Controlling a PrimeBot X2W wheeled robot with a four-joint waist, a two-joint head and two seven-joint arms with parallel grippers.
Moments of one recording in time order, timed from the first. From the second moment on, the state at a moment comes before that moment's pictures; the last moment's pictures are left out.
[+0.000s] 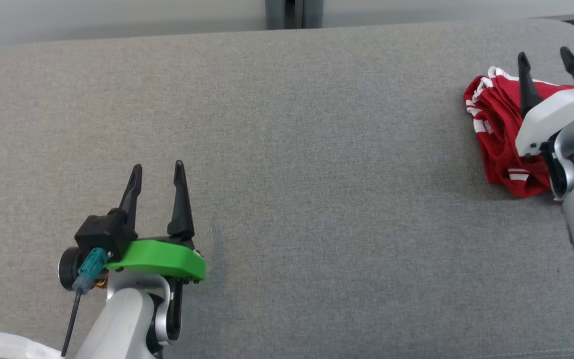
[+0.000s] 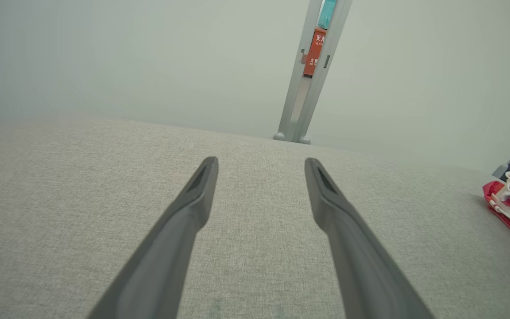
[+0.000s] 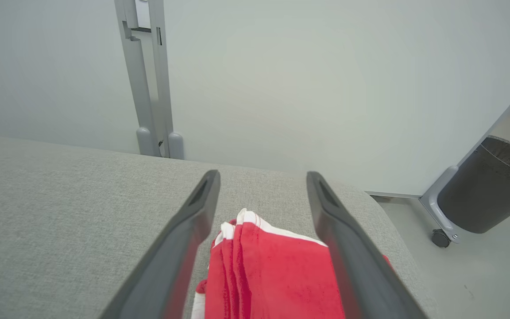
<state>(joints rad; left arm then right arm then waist) -0.29 0.17 -0.37 0.21 -0.50 0.19 -0.25 -0.85 -0.35 0.11 0.91 0.17 0.13 -0.19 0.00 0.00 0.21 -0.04</state>
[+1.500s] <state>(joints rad) -0.07 0.06 -0.23 0.28 -0.42 0.09 -0.26 -0.06 -0.05 -0.01 0.26 0.18 0.13 -0.20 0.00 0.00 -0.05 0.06</state>
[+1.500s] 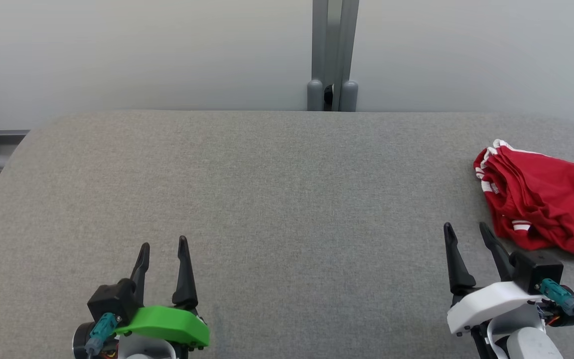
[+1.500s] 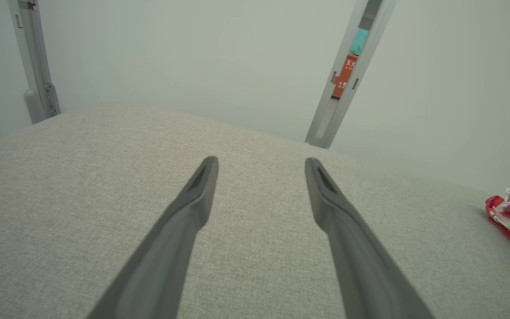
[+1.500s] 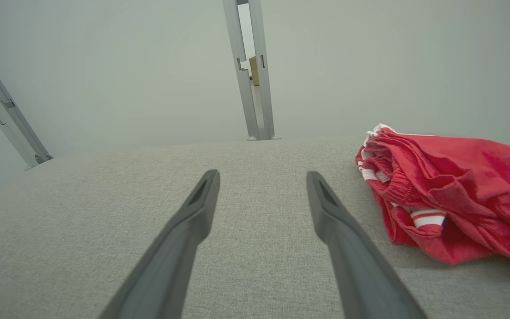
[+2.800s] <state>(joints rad) -0.04 0.05 -0.18 0.36 -0.61 0.05 -0.19 -0.02 -0.04 -0.04 0.29 0.41 0.13 -0.13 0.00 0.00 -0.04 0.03</state>
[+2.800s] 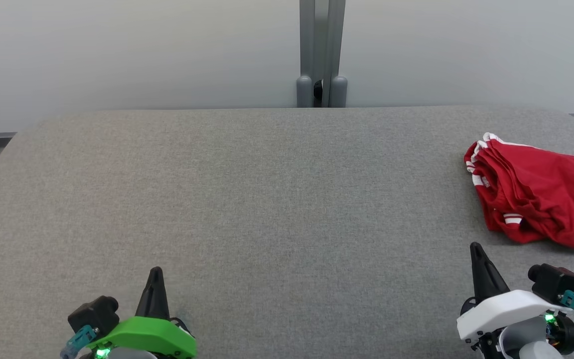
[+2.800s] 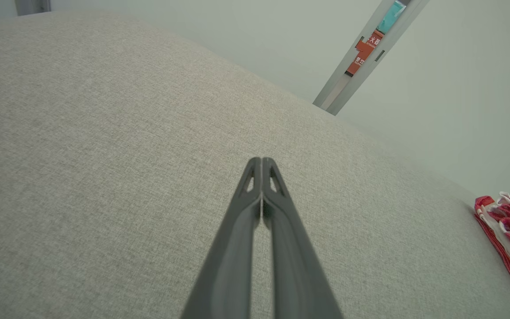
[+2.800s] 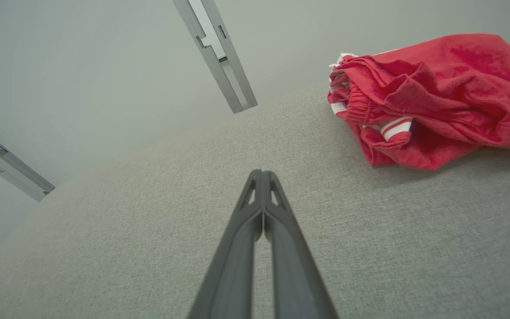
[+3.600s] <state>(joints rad) -0.05 0.05 -0.09 0.32 -0.92 -0.01 -0.10 -0.05 -0.04 -0.06 0.27 0.78 0.13 -0.06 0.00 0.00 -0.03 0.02</state>
